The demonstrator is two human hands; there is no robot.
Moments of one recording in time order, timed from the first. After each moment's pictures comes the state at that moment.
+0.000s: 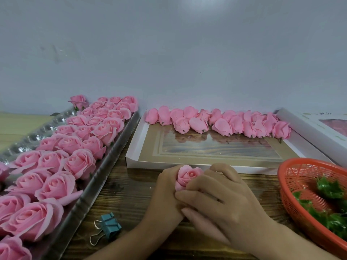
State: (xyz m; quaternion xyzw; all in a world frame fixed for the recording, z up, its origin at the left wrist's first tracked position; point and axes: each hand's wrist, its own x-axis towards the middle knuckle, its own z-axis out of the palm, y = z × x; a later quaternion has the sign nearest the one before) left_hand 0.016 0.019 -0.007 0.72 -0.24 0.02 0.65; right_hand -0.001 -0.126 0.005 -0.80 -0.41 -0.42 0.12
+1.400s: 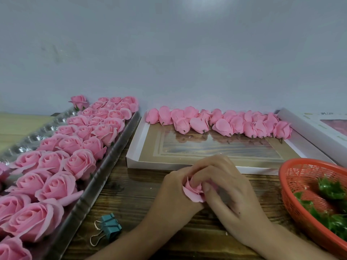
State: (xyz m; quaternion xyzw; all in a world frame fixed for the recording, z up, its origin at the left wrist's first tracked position) left_hand 0.035 0.006 -0.029 0.76 -0.33 0.10 0.55; right_hand 0.005 -0.133 -0.006 -0.82 -0.34 -0.29 0.37
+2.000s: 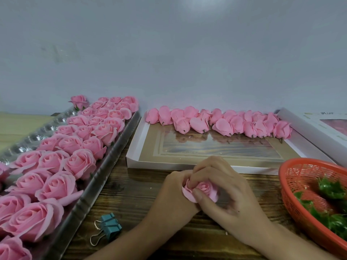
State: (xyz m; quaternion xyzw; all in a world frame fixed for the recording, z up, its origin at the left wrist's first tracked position) left_hand 0.034 0.008 -0.031 0.78 -0.25 0.02 0.57; right_hand 0.007 -0.132 -0.008 -0.81 -0.34 -0.25 0.41
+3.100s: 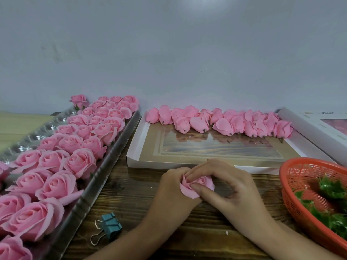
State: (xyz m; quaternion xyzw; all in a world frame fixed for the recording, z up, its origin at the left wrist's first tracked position) left_hand 0.035 0.008 -0.024 0.79 -0.24 0.07 0.56; right_hand 0.012 -0.135 -0.012 -0.81 -0.30 -0.24 0.45
